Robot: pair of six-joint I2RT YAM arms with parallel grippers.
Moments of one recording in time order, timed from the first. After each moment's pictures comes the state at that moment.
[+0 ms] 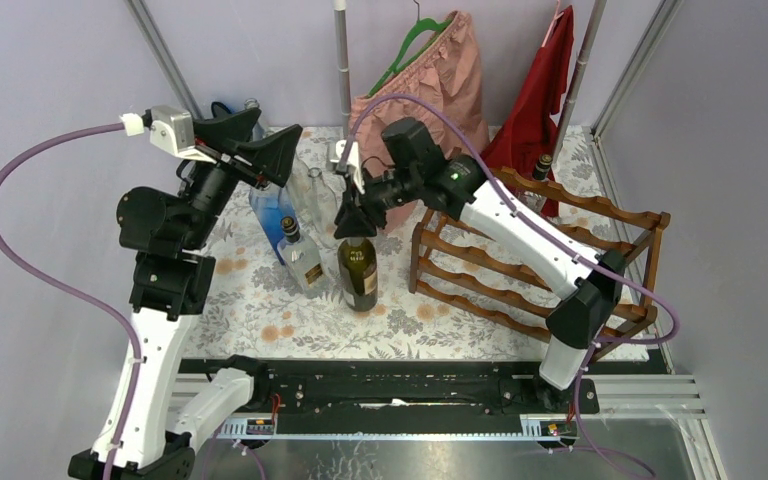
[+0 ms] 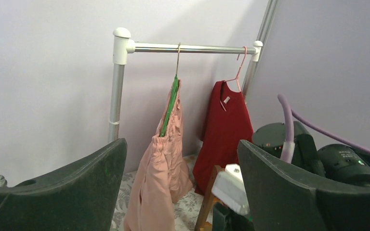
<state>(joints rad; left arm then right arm) -0.22 0.88 1.26 0.07 0.29 -0.34 0.81 1.76 1.86 -0.67 -0.78 -0.32</state>
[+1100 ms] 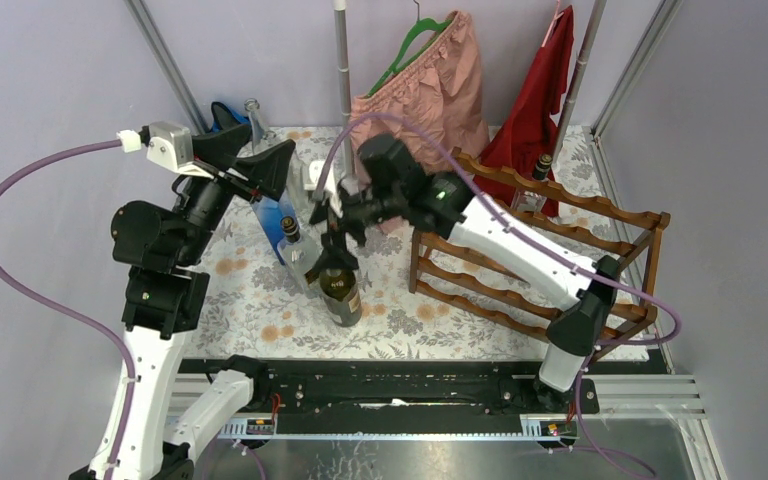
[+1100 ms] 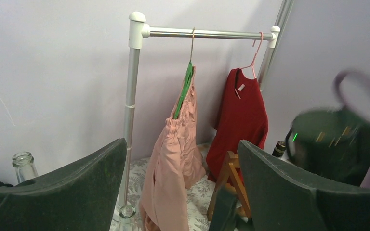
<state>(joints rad) -0.22 0.80 1.23 -0.04 0.25 -0.26 0.98 1.75 1.82 -0.59 -0.69 -0.37</state>
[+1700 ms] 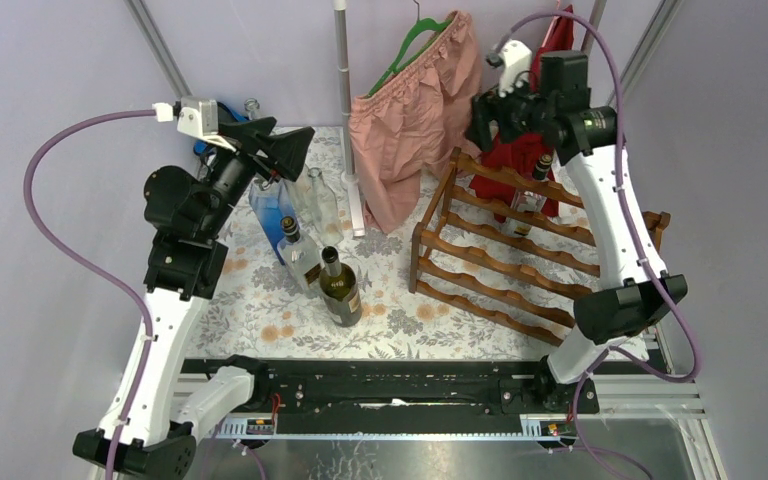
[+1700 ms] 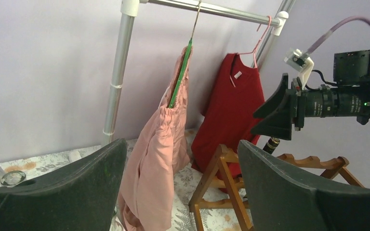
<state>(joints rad) -0.22 0.93 1.23 0.01 0.26 -0.38 0.26 1.67 2.04 -0.86 -0.41 -0.25</state>
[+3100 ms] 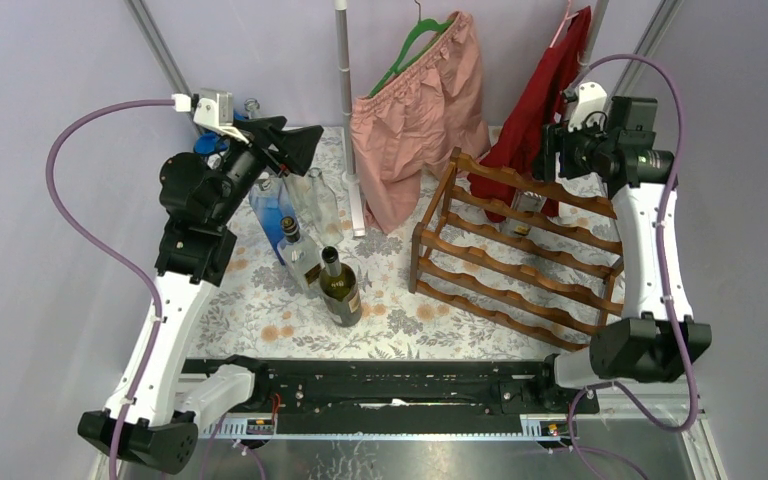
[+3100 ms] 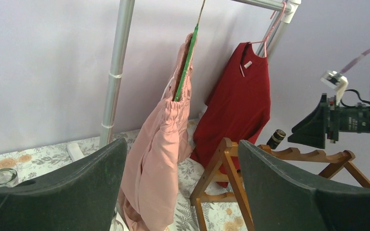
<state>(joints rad) -0.22 1.00 1.23 0.02 0.28 -0.38 -0.10 1.39 1.61 -0.84 -0.42 -0.25</state>
